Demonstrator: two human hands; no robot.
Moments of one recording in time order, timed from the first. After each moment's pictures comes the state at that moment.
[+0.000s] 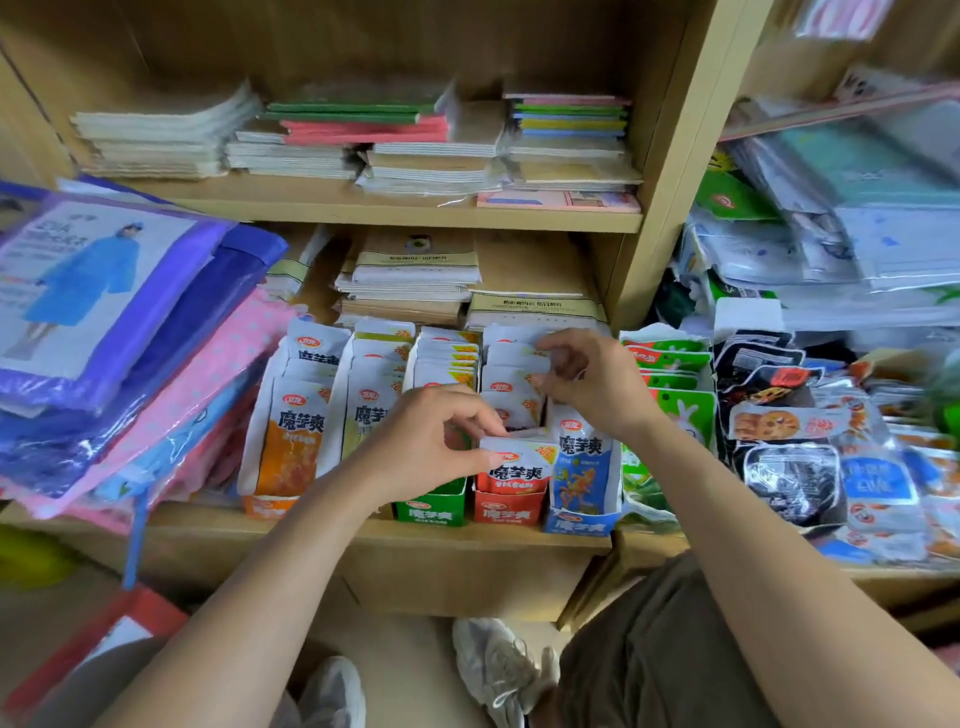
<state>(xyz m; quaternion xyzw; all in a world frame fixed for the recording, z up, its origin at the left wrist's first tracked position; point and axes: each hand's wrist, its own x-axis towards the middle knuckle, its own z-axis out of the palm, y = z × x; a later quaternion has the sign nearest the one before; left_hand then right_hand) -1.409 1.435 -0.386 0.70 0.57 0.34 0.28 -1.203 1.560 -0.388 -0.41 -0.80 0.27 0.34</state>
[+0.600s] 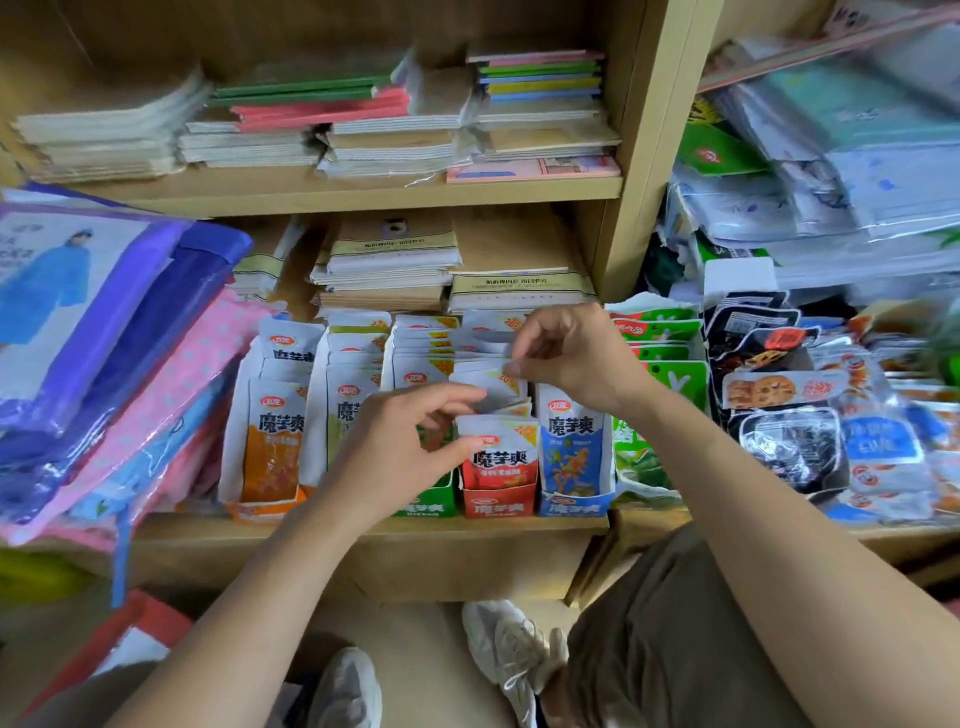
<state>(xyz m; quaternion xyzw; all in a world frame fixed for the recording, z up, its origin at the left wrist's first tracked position) -1.402 1.419 -0.390 0.69 0.62 0.34 0.15 -1.205 1.560 -0.381 -0.32 -0.79 0.39 0.34</state>
